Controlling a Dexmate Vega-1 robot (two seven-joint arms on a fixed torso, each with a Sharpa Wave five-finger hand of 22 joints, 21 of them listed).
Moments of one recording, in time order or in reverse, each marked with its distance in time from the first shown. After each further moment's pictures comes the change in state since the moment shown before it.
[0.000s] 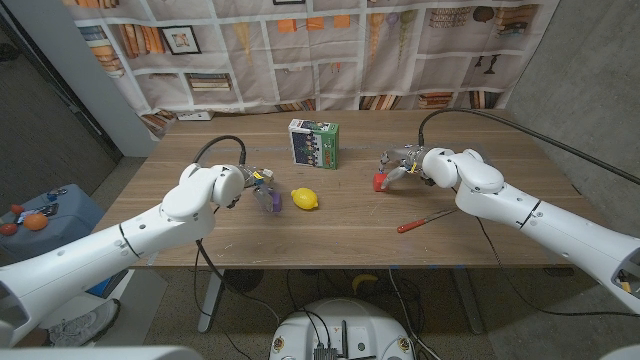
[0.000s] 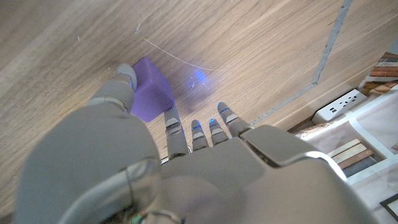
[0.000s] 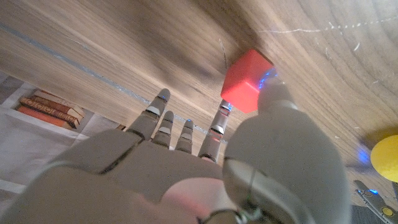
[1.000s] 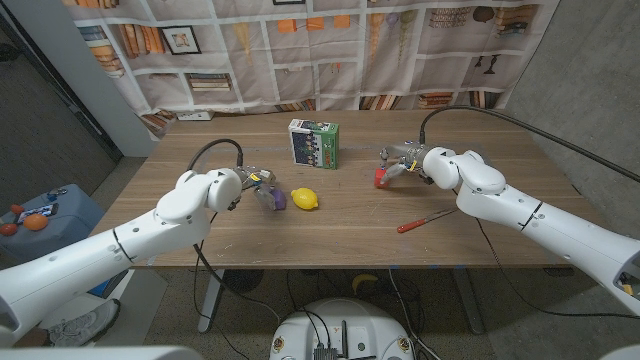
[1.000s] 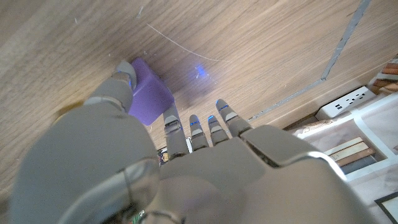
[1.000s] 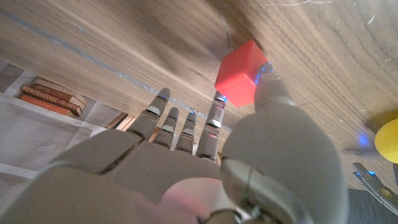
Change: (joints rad) left arm 0.037 0.018 -0.022 0.011 -0.100 -0.028 0.158; left_hand 0.016 0.051 0.049 0.005 0.009 0.137 -0.012 0.040 -0.002 0.077 -0.041 0.000 0.000 0.056 -0.021 0.000 0.000 0.052 -0.004 0.002 0.000; right arm -0.016 -0.003 0.013 -0.003 0.021 0.014 -0.087; right_hand 0.053 0.063 0.041 -0.022 -0.031 0.171 0.112 0.061 -0.036 0.141 -0.038 0.015 -0.005 0.055 -0.056 0.040 -0.008 0.031 -0.038 0.005 0.000
